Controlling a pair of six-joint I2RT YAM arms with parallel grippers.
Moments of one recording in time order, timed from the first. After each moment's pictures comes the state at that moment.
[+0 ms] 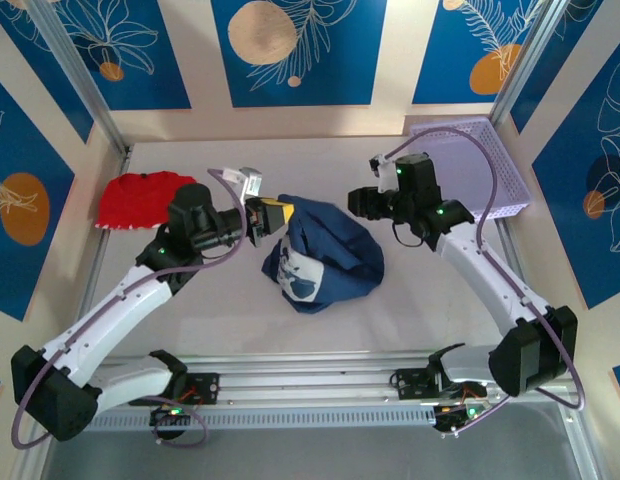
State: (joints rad) left arm -0.56 1.10 0.98 -0.04 0.52 -0.42; right arm 0.39 1.28 1.17 -0.51 -0.28 0.26
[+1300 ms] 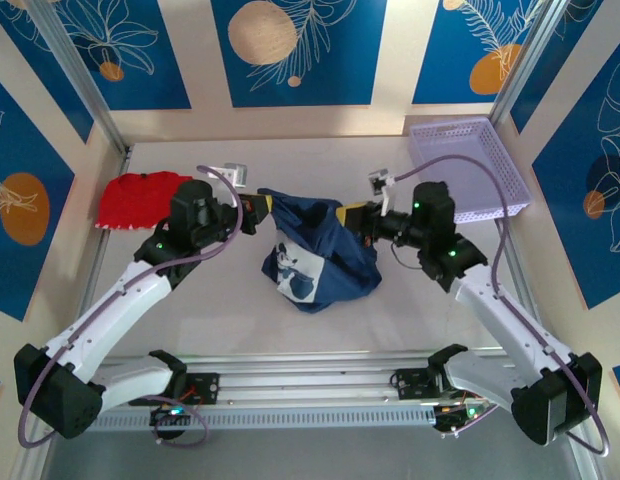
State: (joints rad) left arm -0.51 1.12 1.00 -0.18 0.25 -0.44; right arm 0.41 1.04 0.93 -0.14 -0.64 0.40
